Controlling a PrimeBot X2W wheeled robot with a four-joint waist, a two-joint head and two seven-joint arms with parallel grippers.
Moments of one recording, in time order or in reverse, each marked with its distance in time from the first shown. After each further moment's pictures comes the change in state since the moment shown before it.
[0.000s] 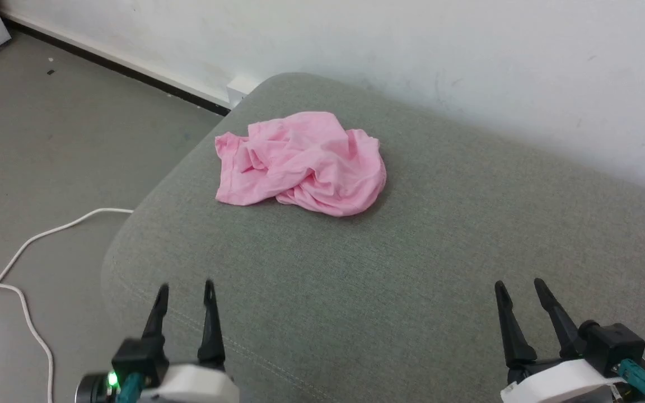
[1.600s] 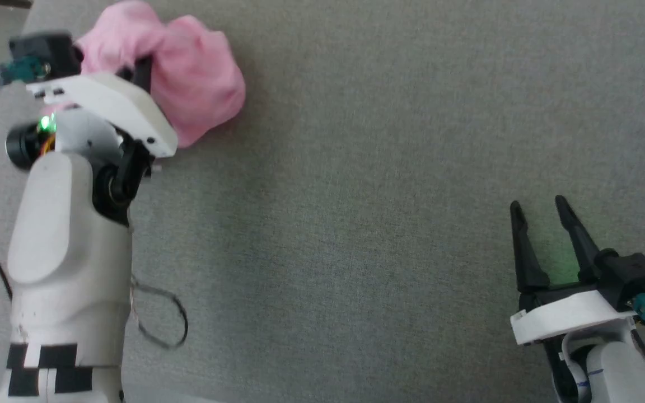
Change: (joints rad) left arm -0.855 0.130 0.095 0.378 -0.256 -0.114 0.563; right arm -0.189 0.003 -0.050 -0.047 -0.127 0.000 0.008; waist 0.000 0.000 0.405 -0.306
